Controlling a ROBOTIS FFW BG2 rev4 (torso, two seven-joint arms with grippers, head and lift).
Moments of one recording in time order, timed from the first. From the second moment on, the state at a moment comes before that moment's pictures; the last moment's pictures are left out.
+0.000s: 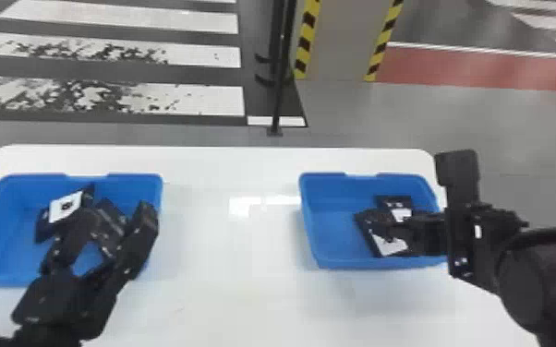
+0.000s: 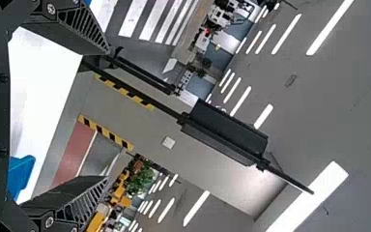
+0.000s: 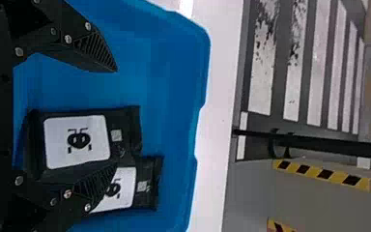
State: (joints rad) left arm 0.61 0.04 -0.06 -2.16 0.52 -0.06 -0.23; right arm 0.05 -0.28 -0.11 -2.17 -0.14 1.31 0.16
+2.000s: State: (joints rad) left arm 0.60 0.04 -0.05 -2.15 0.53 -0.10 -0.23; right arm -0.12 -0.28 -0.01 -1.86 -0.06 1.39 0.10
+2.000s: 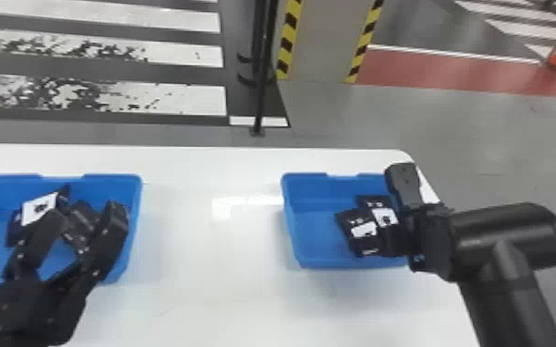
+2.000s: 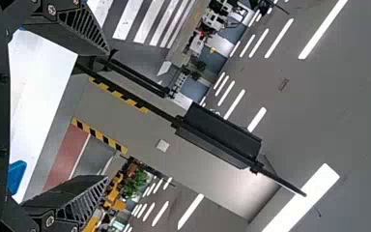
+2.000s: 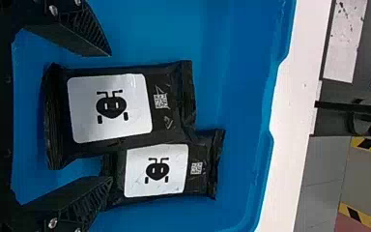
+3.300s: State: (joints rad) left arm 0.60 0.04 -0.06 -2.13 0.53 -0.13 -0.23; right arm 0.03 -0.26 -0.10 -1.97 -0.24 0.98 0.22
